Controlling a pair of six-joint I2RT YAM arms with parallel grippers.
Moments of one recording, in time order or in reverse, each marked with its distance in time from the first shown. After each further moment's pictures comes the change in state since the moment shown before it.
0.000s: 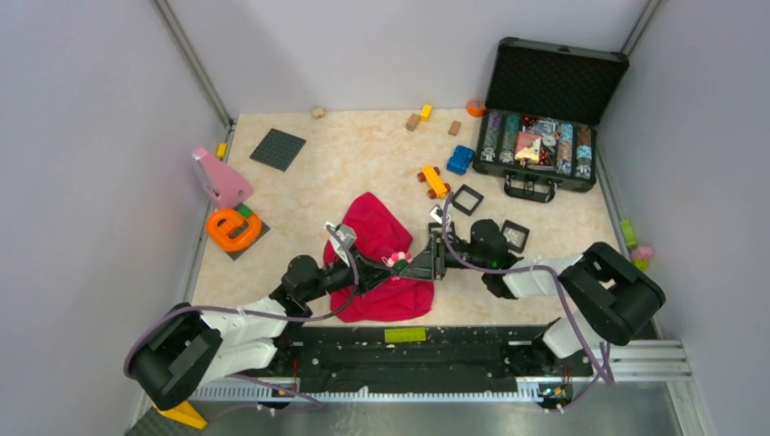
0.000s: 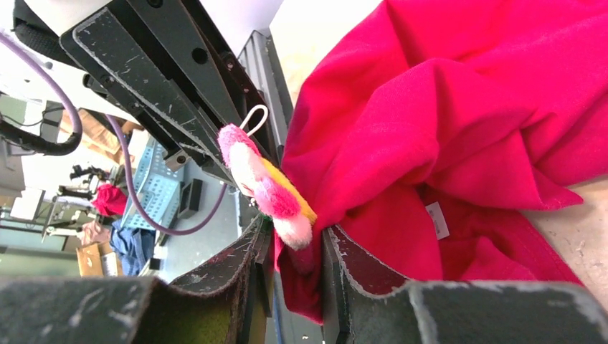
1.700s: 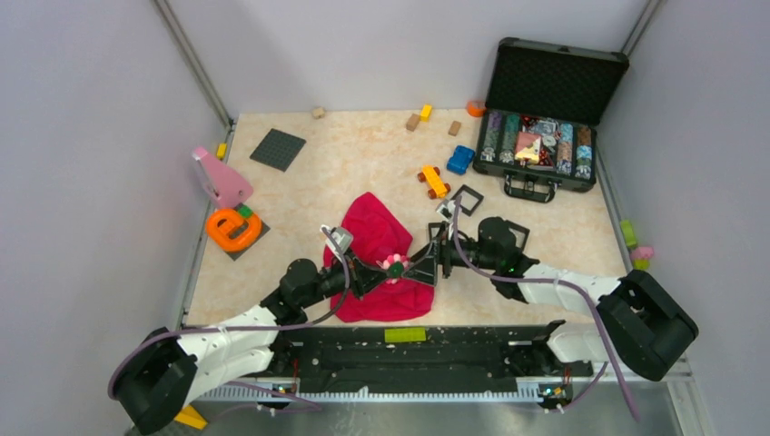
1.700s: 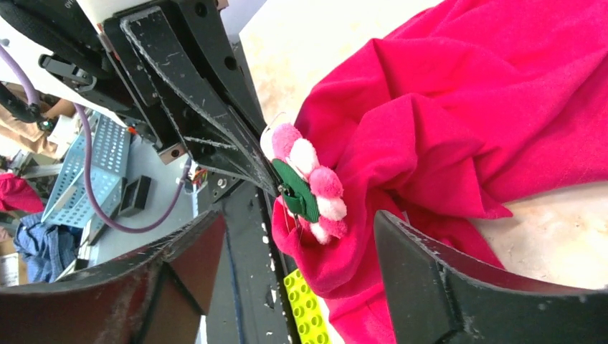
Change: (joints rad) left arm -0.033 -0.191 0.004 -0.278 -0.140 -0.025; right arm -0.002 -0.226 0.013 -0.261 0.085 -0.220
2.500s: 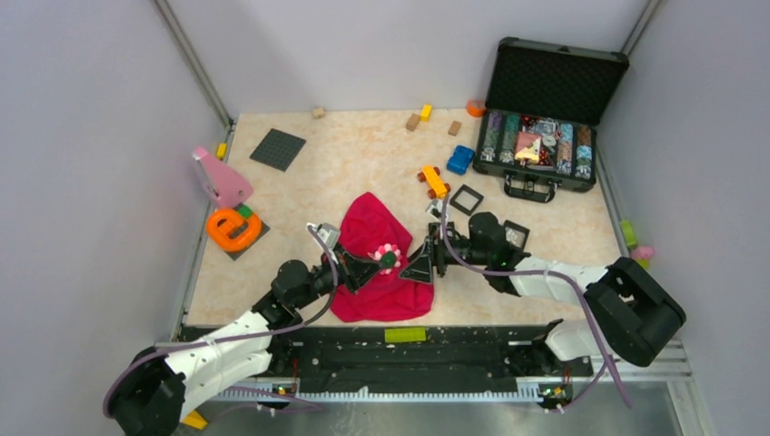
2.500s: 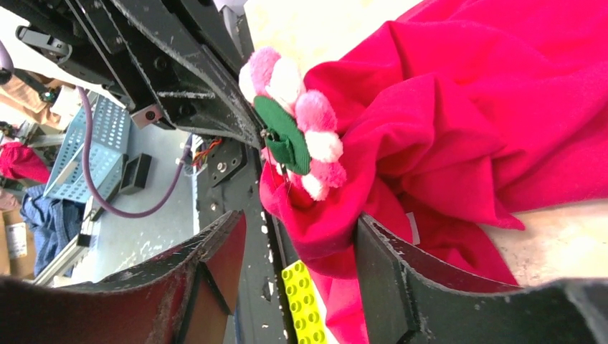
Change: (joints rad) left arm 0.039 -0.131 0.000 -0.073 -0.074 -0.030; right arm 0.022 0.088 0.064 -0.055 -0.053 -0.067
